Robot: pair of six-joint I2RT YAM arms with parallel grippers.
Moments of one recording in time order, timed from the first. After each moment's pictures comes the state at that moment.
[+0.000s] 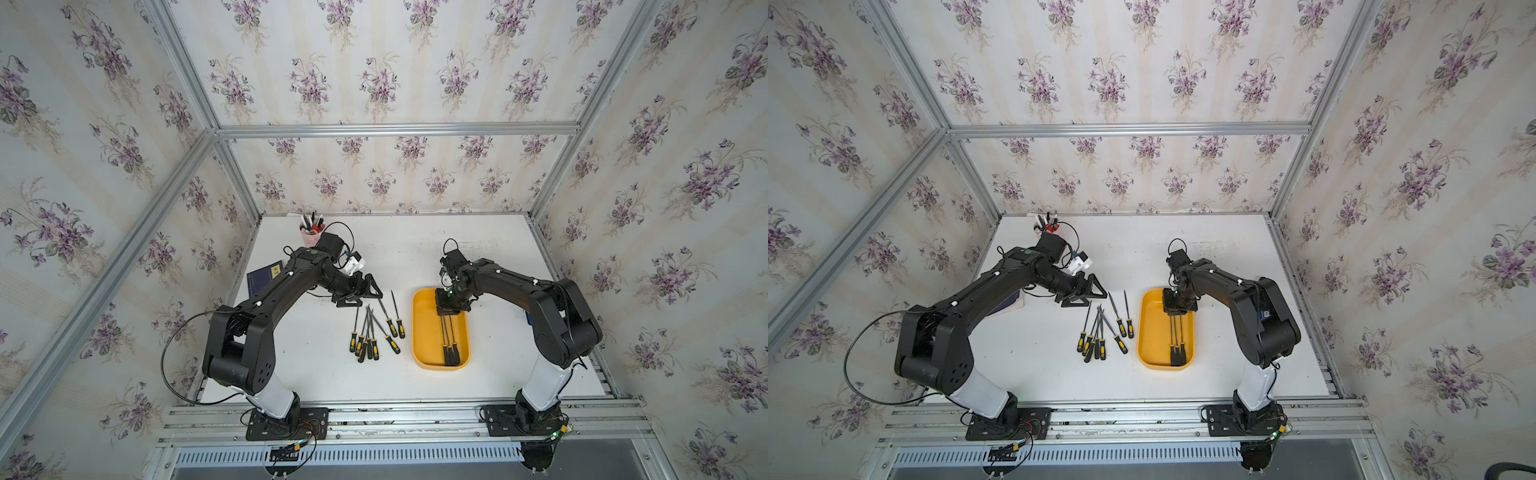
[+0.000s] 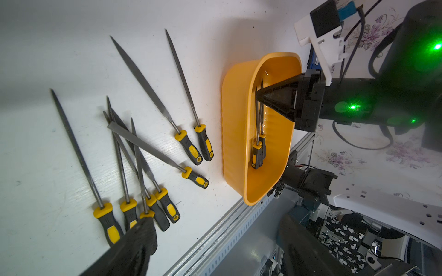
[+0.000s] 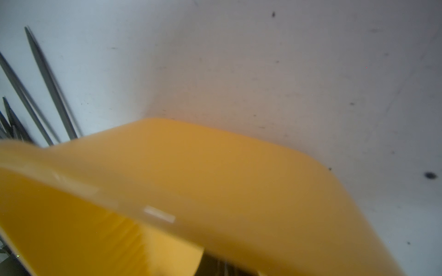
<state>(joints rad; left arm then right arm) -0.29 1.62 1.23 -0.92 0.72 -0.31 0.46 1.80 1.14 -0.76 -0.26 0.40</state>
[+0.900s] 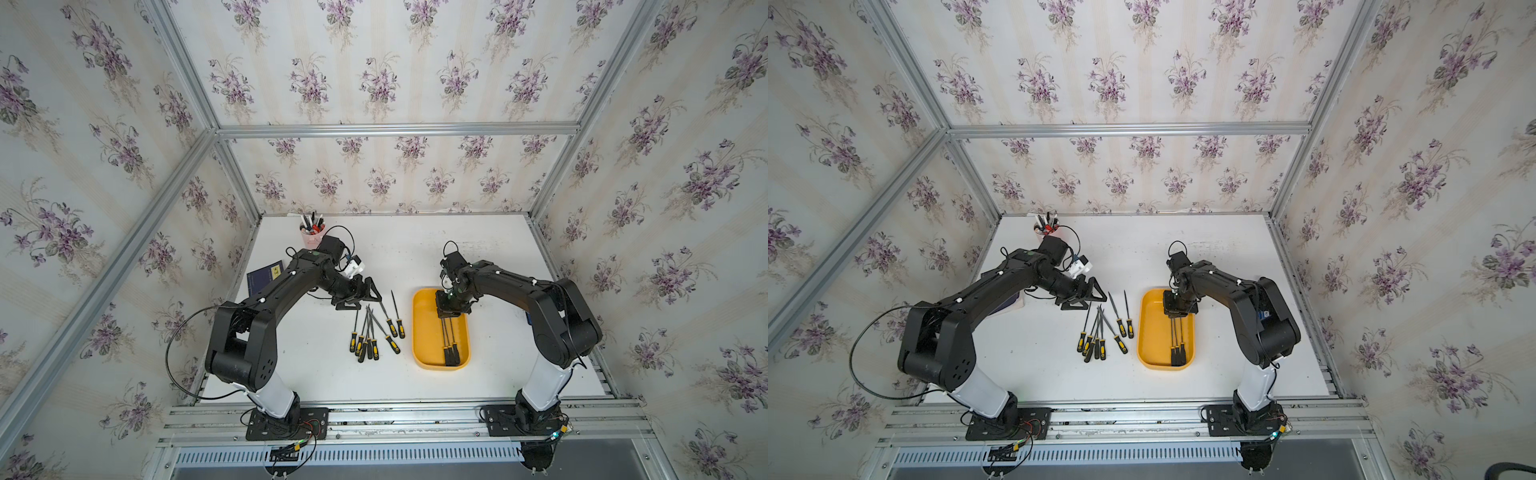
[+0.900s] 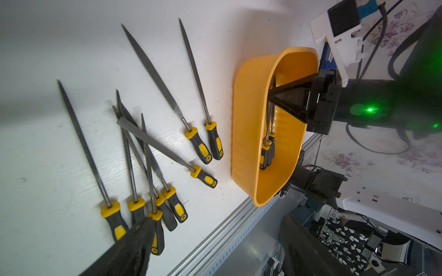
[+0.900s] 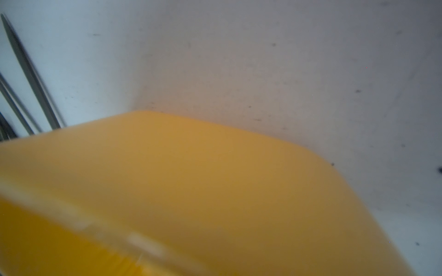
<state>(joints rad) -0.29 1.64 1.21 -0.91 0.70 -0.30 0.47 1.80 1.12 -0.76 -0.26 0.41</state>
